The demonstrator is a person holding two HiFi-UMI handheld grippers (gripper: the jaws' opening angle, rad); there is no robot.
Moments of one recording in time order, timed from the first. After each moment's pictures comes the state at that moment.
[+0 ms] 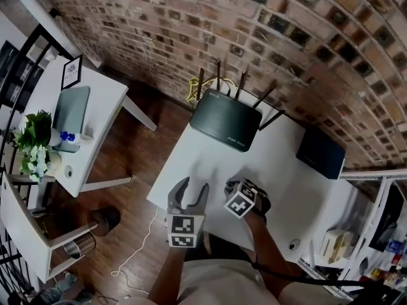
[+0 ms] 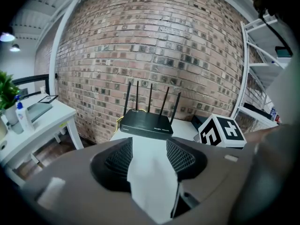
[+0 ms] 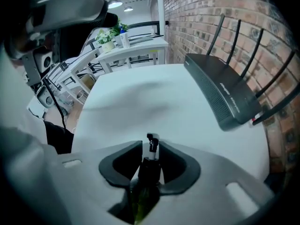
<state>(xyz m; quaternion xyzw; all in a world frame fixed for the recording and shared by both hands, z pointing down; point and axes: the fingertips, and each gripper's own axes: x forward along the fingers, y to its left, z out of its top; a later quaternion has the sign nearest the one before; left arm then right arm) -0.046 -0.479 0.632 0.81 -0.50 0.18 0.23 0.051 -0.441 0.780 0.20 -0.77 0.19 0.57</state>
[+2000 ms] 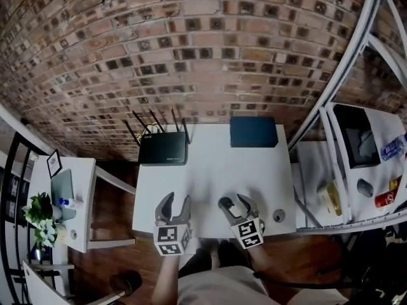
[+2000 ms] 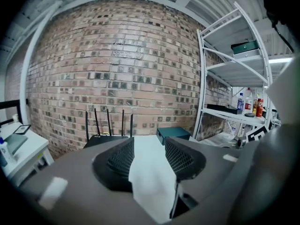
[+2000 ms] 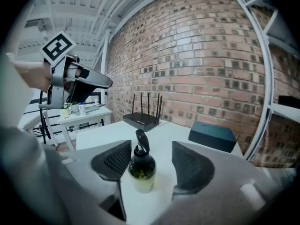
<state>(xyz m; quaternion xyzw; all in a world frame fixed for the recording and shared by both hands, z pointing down) 0.075 -0.387 0.525 0.90 -0.39 0.14 0.12 0.206 -0.306 0.625 0.64 -0.73 0.13 0.19</state>
